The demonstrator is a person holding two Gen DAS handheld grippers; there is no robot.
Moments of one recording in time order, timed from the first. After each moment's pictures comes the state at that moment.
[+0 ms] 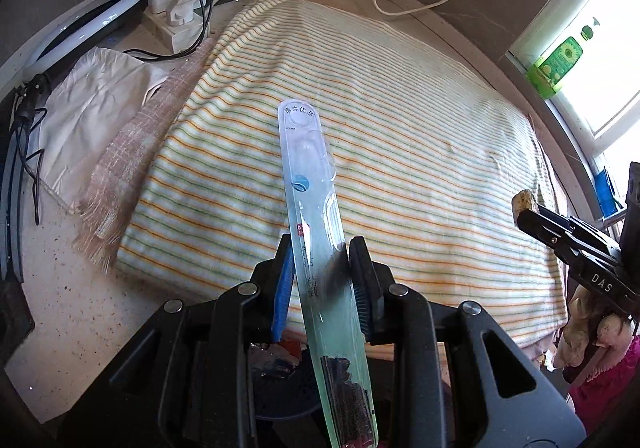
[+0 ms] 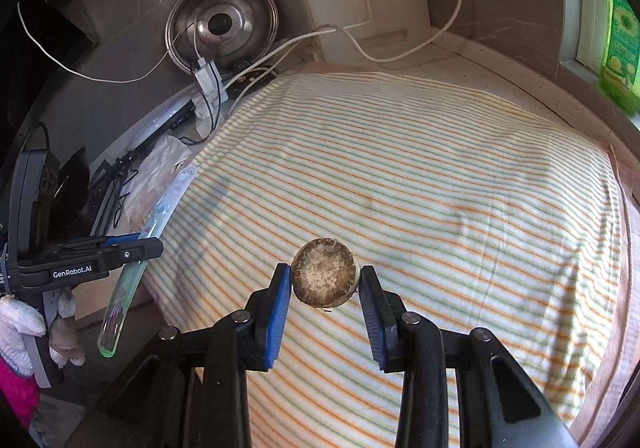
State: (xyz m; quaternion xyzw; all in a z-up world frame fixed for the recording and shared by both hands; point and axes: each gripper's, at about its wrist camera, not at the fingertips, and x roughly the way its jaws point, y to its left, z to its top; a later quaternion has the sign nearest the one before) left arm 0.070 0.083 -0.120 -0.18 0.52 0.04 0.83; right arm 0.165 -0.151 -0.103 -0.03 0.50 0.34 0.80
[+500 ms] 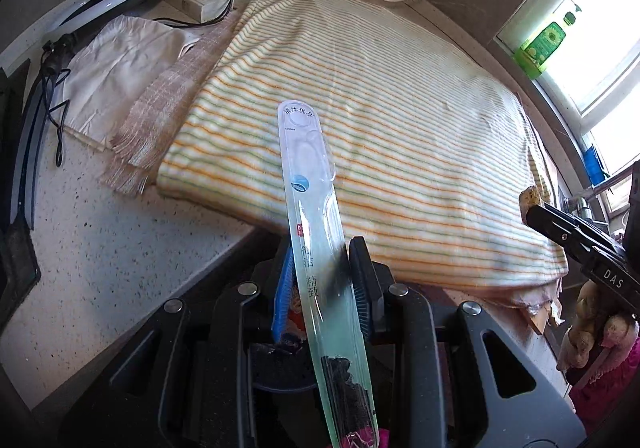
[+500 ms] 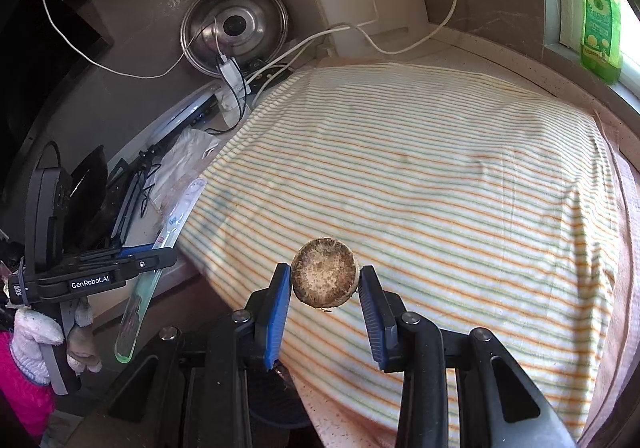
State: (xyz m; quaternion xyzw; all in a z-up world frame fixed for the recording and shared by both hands) left arm 0.002 0.096 -0.127 -0.19 0.53 0.02 0.83; right arm 0.086 -0.149 -0.090 0.00 0.50 0.33 0.80
